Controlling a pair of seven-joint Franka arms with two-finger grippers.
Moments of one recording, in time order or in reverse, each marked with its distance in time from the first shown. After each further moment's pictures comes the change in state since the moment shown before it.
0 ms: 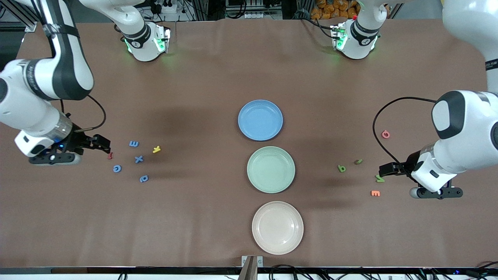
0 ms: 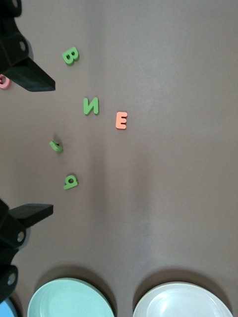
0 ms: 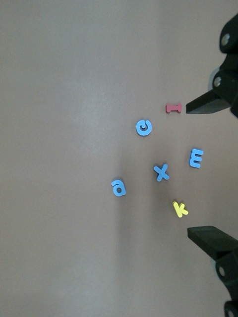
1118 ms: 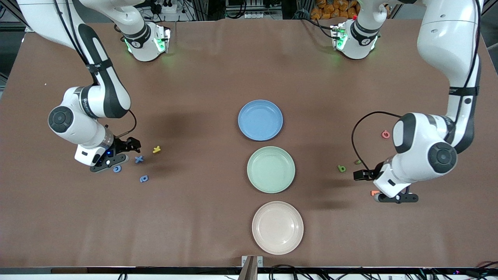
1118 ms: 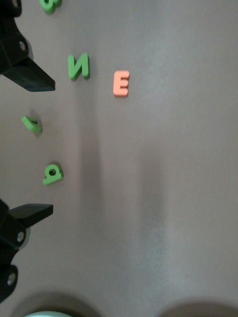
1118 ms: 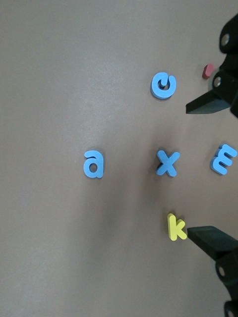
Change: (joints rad) left arm -0.068 0.121 -0.002 -0.086 0.043 0.166 -0.055; right arm -0.001 0.163 0.053 -0.164 0.022 0.267 -0.302
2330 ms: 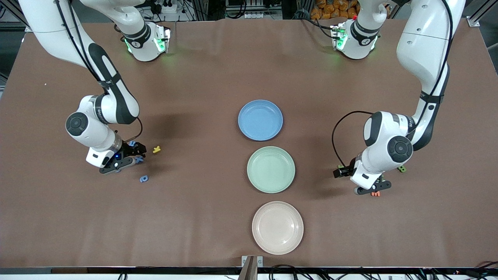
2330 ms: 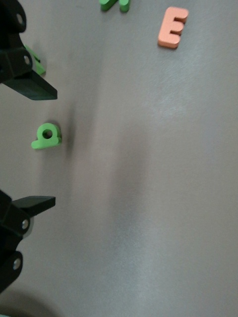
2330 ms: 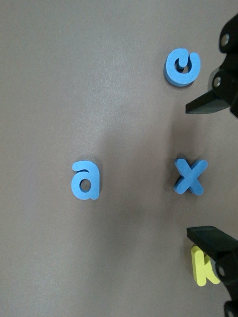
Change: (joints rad) left arm -0.055 0.013 -0.010 -0.198 0.000 0.238 -0.283; right arm -0.051 0.120 0.039 -0.056 0.002 0.221 -0.005
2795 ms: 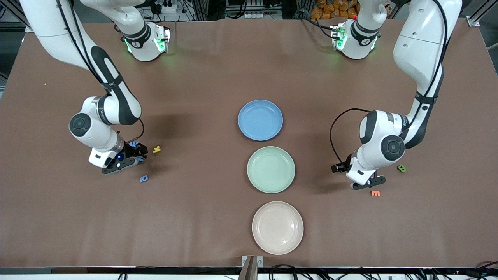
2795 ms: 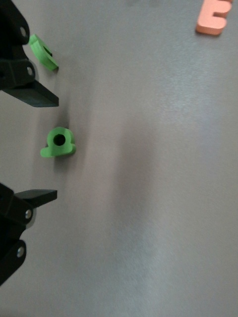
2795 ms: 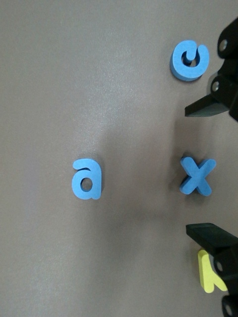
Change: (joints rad) left arm -0.002 0.004 0.000 -0.070 0.000 0.030 -0.009; right arm 0.001 0.022 0.003 -0.001 0.000 0.033 -0.005
